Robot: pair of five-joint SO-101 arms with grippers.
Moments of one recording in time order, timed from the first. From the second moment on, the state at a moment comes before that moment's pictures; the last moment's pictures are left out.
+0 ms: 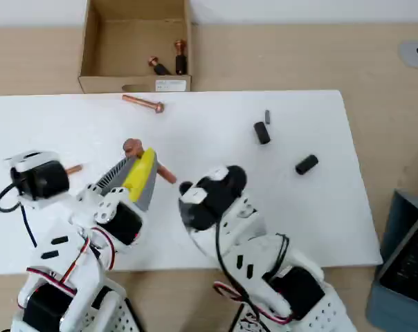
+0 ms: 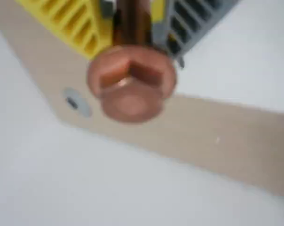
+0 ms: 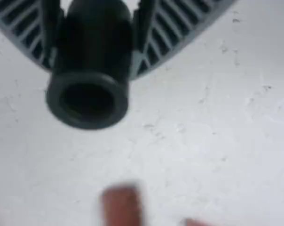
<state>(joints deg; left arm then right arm) 23.4 -103.7 67.1 42.6 25.5 -45.5 -96.7 76.1 56.0 -7.2</state>
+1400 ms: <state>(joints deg) 29.4 -104.0 66.9 45.9 13.0 -48.1 -96.7 77.8 50.6 2.8</state>
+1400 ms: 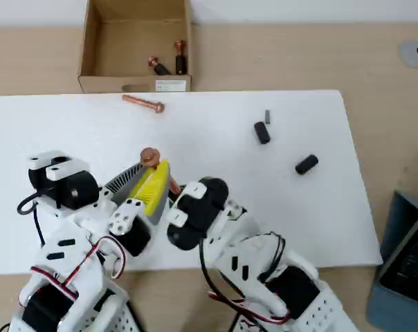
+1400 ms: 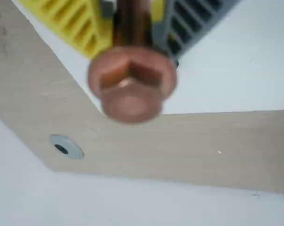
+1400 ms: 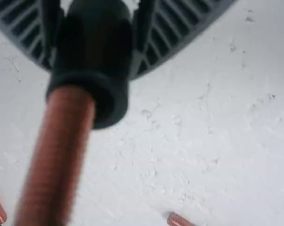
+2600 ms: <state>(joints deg) 33.9 -104.2 74.0 50.9 12.7 -47.3 -96.6 79.1 48.8 5.8</state>
